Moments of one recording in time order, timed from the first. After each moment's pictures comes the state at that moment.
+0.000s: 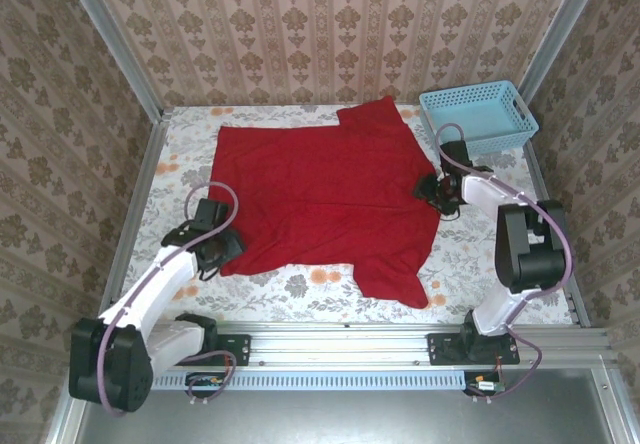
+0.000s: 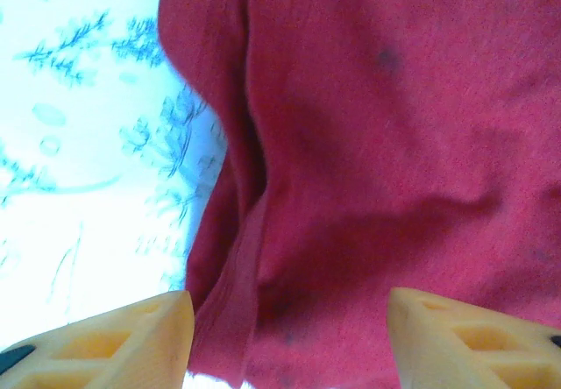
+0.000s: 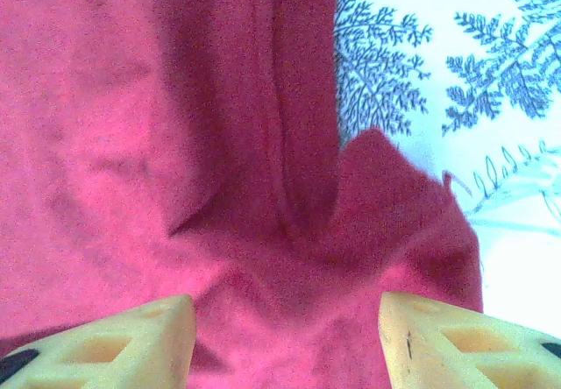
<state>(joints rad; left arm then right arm) -0.30 1.03 0.59 -0.74 -0.11 -0.72 0.05 1.67 1.02 -0.48 -0.13 0.60</state>
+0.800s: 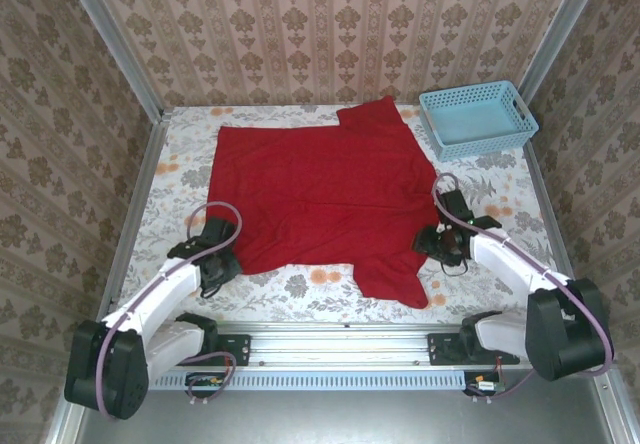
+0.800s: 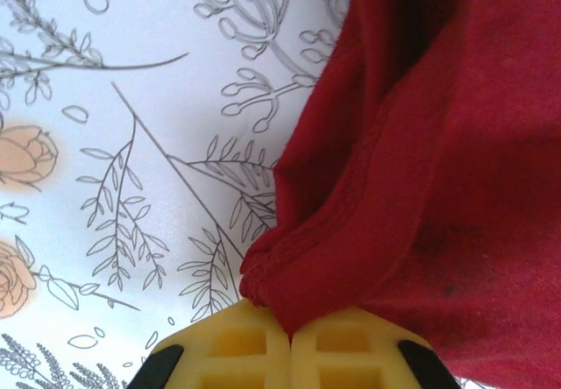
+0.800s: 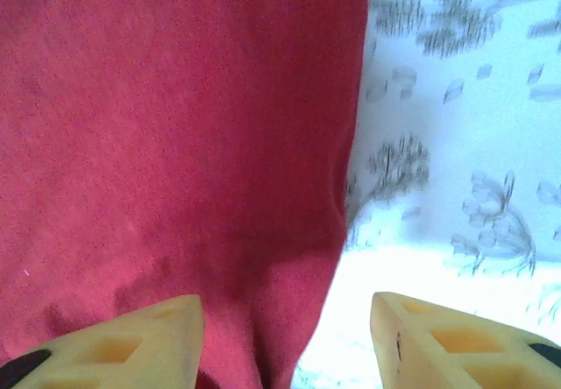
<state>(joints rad) -0.33 1.00 0.46 -0.74 -0.15 -0.77 0.23 1.20 0.62 -0.65 -0.08 0.63</state>
